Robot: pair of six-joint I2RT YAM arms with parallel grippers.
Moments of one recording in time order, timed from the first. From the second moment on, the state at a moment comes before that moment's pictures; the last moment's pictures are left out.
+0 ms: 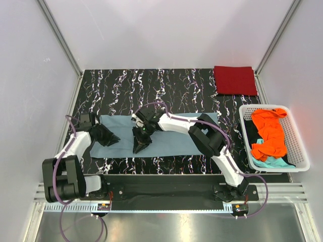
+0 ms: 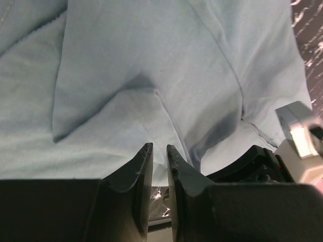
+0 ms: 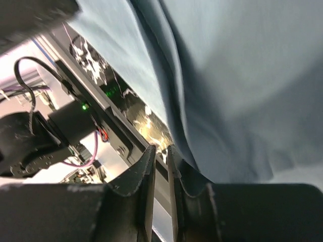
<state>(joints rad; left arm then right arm) 0.15 1.23 0.62 -0.50 0.37 -0.76 0.93 2.27 1.69 -0.50 -0.65 0.70</state>
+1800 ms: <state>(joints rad) 0.17 1.37 0.68 -0.55 0.41 -0.55 0.68 2.05 1.43 -0.57 -0.61 0.57</state>
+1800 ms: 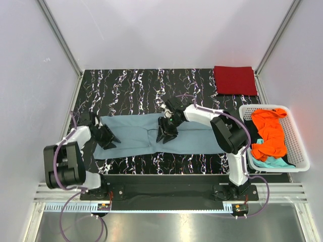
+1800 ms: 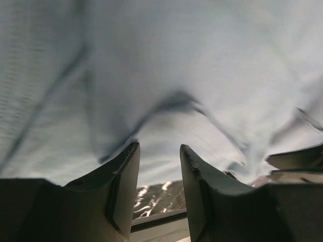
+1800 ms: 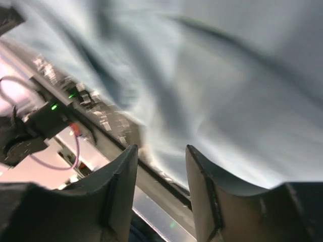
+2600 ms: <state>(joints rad) 0.23 1.27 0.84 -0.67 0.34 -0.50 0.50 1.81 1.14 -0.70 -0.43 0.44</state>
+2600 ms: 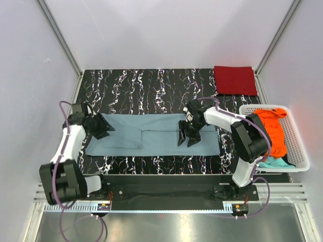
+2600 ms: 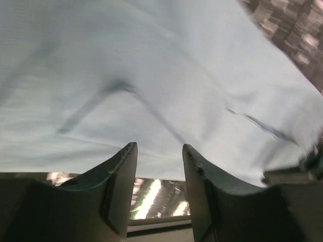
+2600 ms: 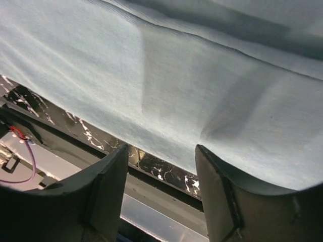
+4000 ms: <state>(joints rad) 0.17 1.66 1.02 -0.69 0.29 -0.23 0.92 2.20 1.72 -0.57 -0.49 0.28</state>
